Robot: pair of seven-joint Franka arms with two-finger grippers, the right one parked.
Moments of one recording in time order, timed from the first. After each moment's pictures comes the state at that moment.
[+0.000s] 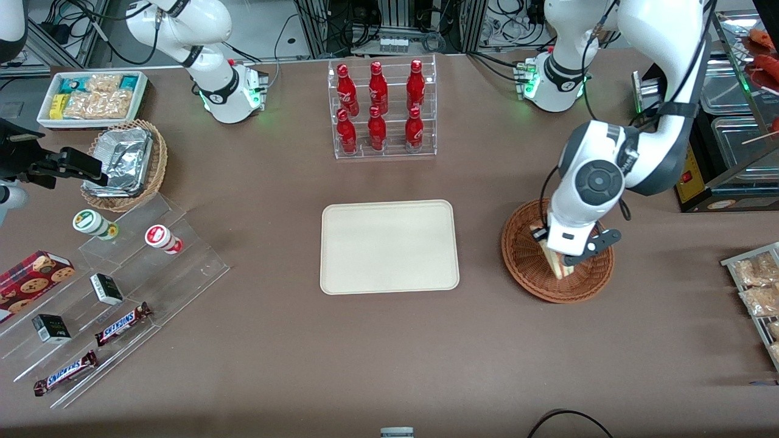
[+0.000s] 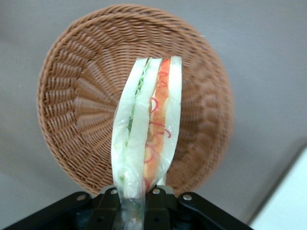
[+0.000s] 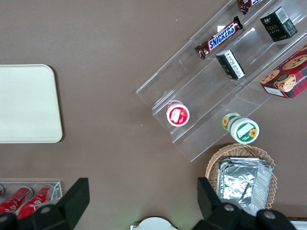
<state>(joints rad) -0.14 0.24 -0.21 -1.97 0.16 2.05 -0.87</state>
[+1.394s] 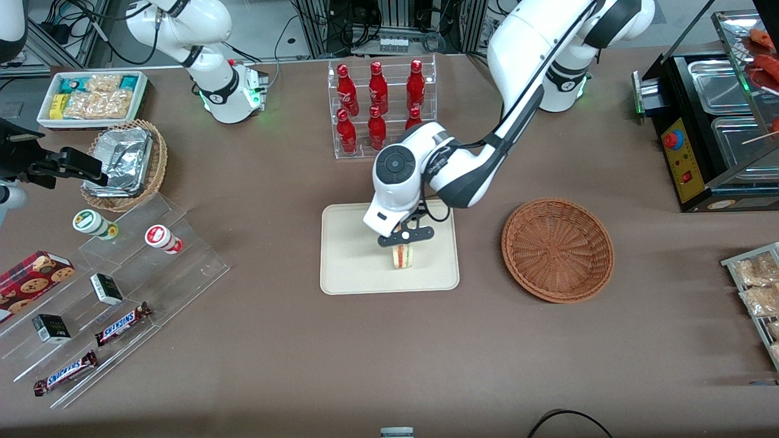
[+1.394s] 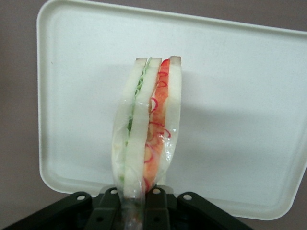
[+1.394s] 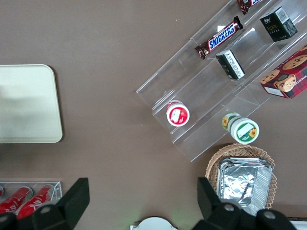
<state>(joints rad) -0.60 0.69 -0.26 -1.45 0.12 2.05 -1.03</state>
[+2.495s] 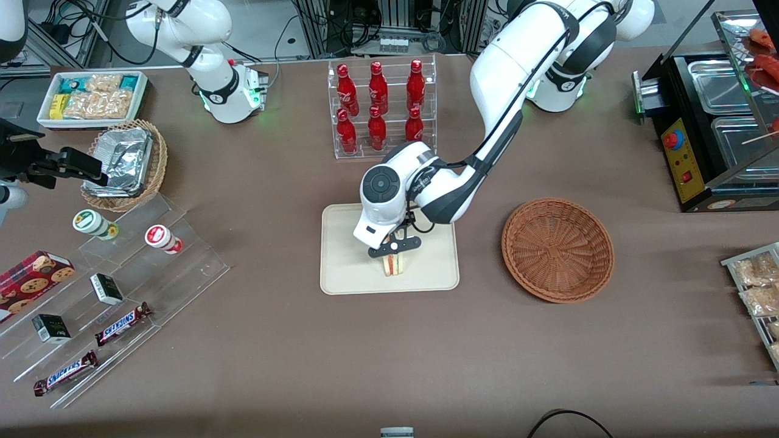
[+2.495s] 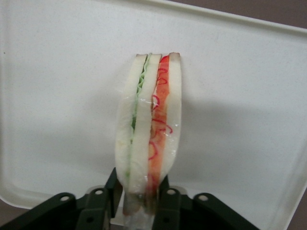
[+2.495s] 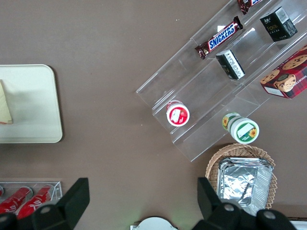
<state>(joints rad) -0.63 0.84 -0.25 -1.30 0.12 2.05 -1.08</state>
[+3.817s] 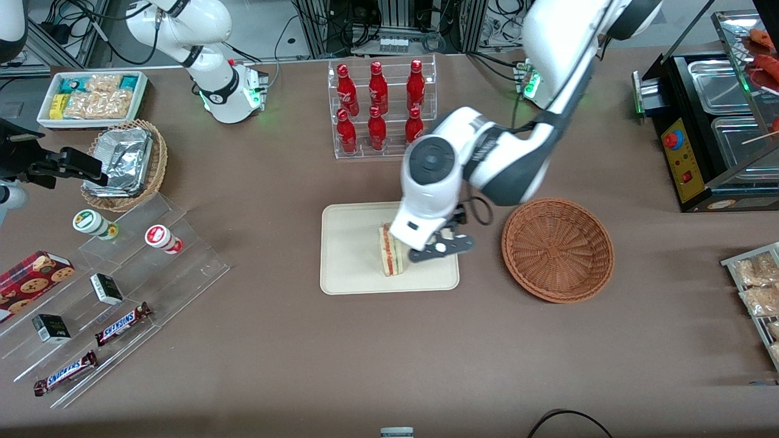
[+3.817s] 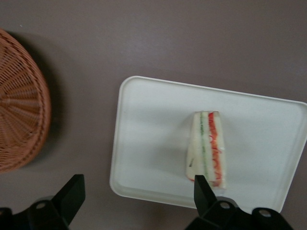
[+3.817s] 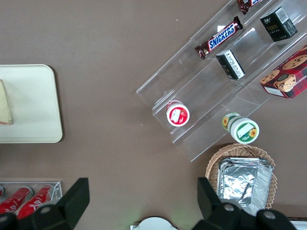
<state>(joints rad) -0.46 0.58 -0.24 -1.29 0.11 1.77 -0.85</state>
